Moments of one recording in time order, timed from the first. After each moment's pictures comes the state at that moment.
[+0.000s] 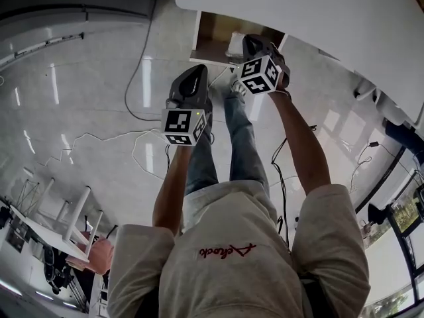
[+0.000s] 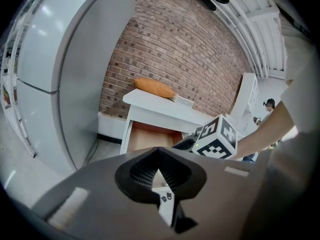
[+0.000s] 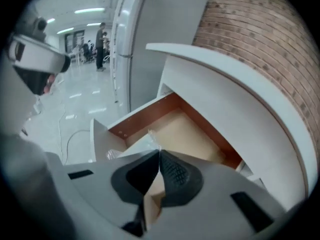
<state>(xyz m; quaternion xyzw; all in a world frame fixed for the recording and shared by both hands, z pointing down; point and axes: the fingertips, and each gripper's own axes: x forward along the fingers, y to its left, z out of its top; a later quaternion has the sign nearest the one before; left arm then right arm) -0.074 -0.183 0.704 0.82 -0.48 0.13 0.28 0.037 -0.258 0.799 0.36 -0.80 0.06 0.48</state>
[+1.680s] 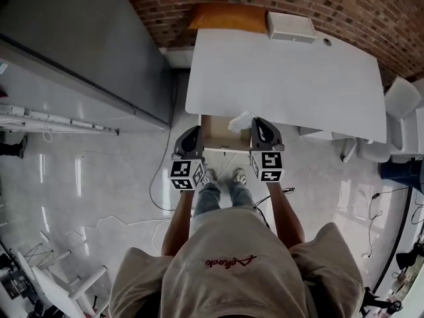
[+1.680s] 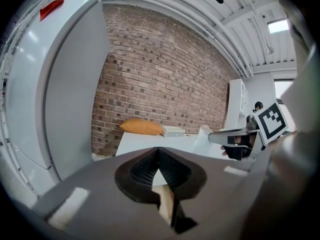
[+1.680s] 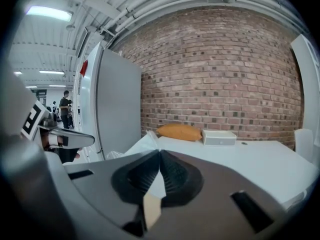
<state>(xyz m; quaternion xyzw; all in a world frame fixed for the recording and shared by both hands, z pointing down) -0.054 -0.231 0.480 0.85 -0.49 0.07 0.16 0.121 -0.235 0.459 0.59 -0.79 0.09 0.15</state>
